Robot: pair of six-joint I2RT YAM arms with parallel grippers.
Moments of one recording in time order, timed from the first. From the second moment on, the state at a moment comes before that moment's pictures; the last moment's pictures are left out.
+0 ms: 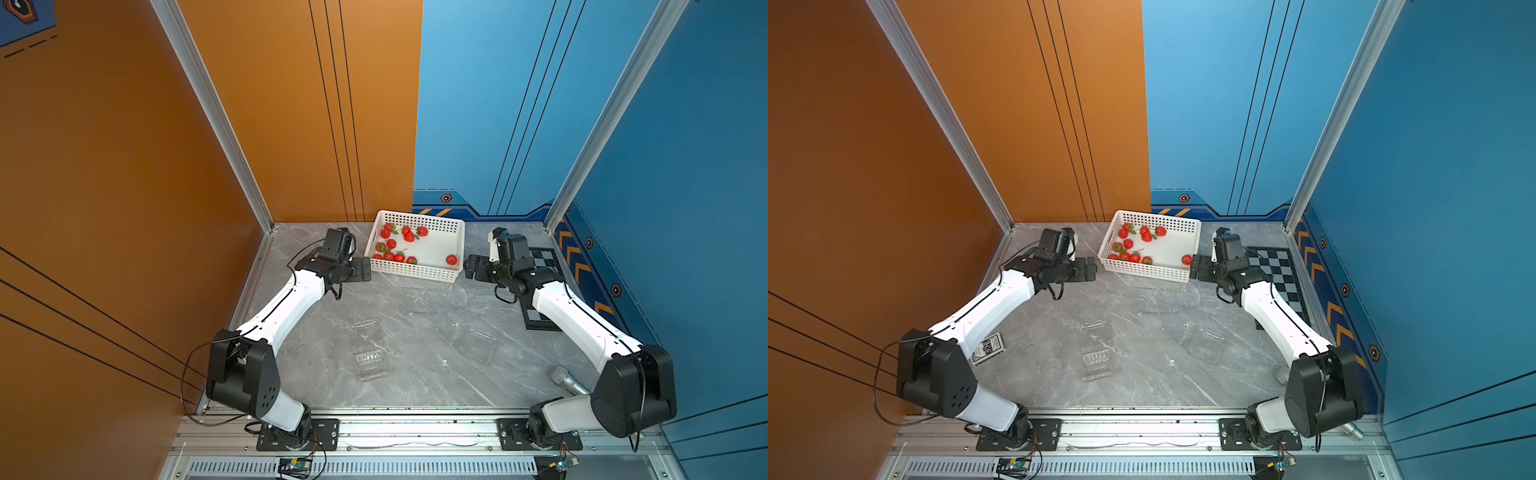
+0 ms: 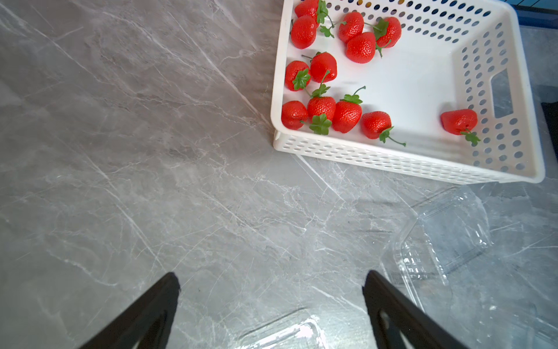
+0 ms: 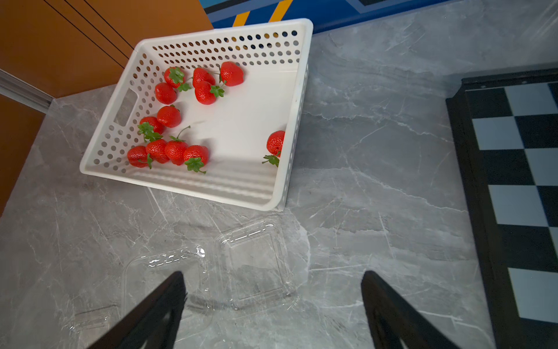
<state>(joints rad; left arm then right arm) -0.31 1.56 1.29 -0.60 -0.04 -0.32 0.27 1.46 1.14 -0.43 -0.02 0.38</state>
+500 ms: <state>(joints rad) -0.25 2.02 1.72 -0.67 0.03 -0.34 0.22 1.92 1.53 -0.54 -0.02 0.45</state>
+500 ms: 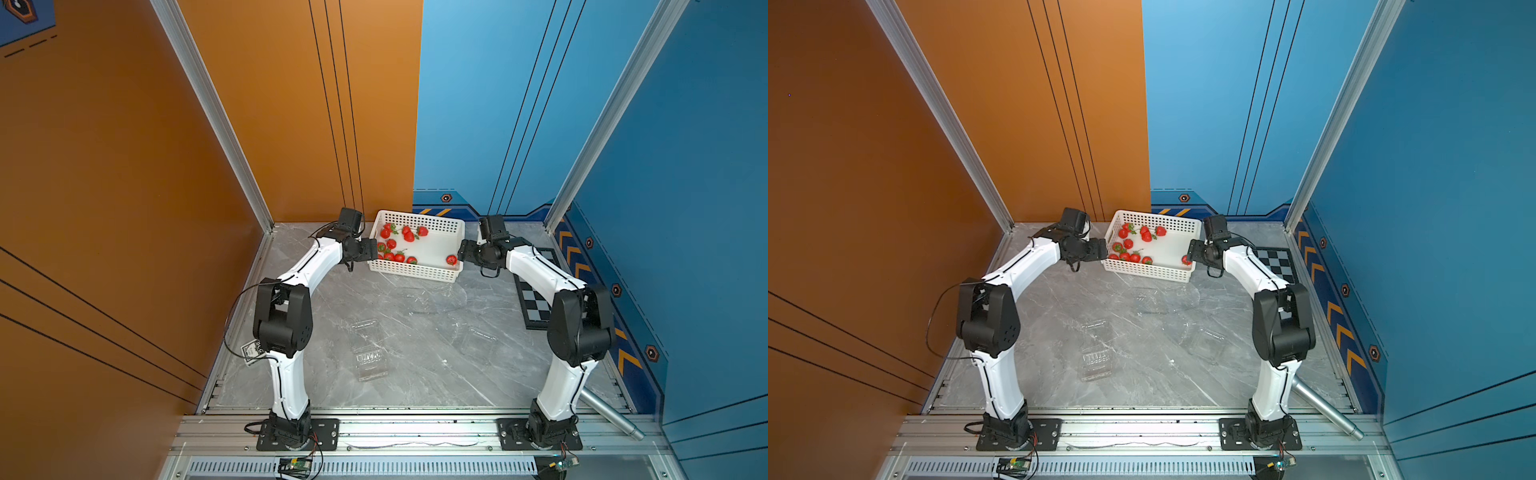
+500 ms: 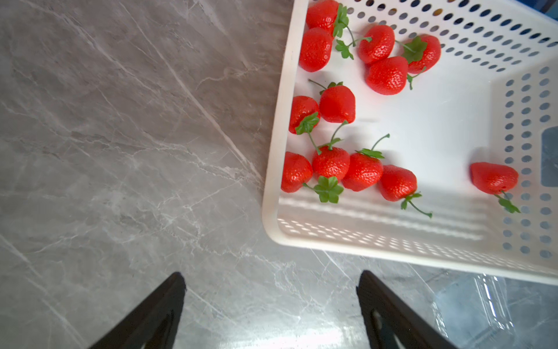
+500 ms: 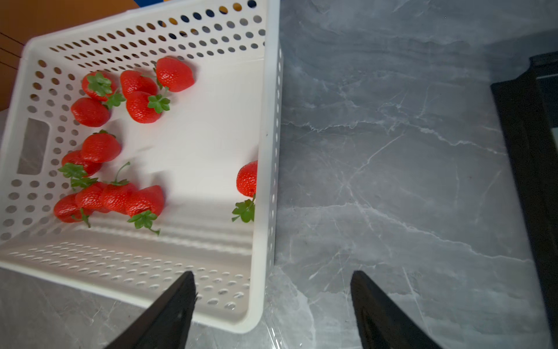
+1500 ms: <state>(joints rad) -0.24 2.46 2.24 -0.82 0.03 -0.36 0.23 2.25 1.87 -0.65 -0.05 0.45</state>
